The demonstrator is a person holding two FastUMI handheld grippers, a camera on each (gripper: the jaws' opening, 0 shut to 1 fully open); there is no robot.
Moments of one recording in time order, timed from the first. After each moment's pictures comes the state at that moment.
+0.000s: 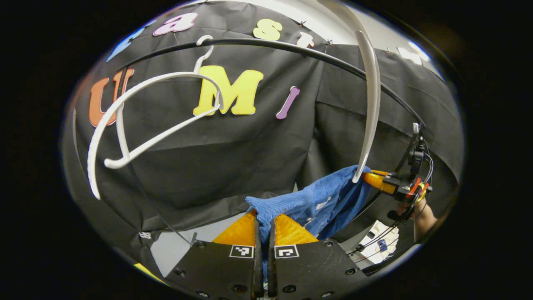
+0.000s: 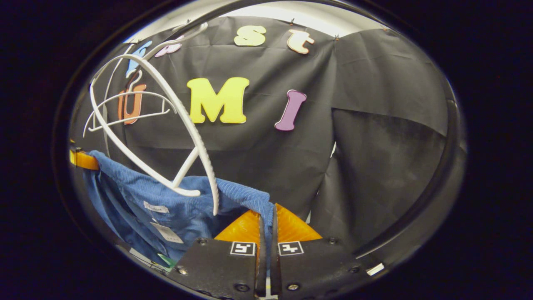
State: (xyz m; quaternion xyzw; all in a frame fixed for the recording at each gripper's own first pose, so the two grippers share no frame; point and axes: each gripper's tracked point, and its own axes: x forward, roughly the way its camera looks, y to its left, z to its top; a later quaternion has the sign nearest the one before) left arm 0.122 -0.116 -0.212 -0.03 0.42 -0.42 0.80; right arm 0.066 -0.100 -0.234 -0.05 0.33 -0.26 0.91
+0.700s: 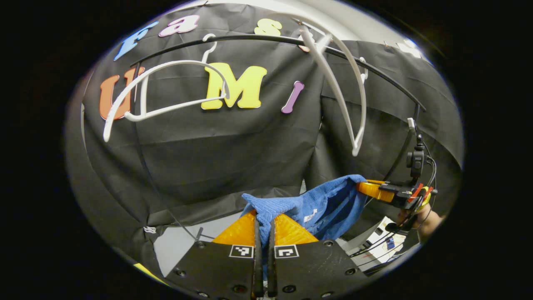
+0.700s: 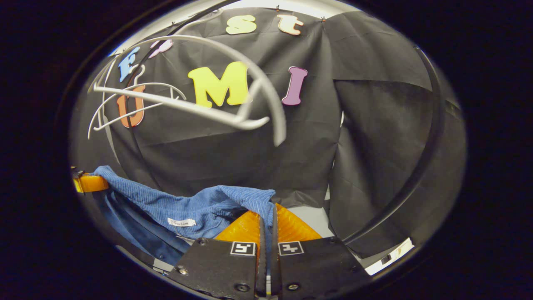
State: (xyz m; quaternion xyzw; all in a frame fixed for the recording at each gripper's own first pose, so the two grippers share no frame) left arm 0.077 -0.100 -0.227 -0.01 0.42 -0.39 0.82; right arm 0.033 -0.030 -0.289 0.03 0.36 -0.26 0.89
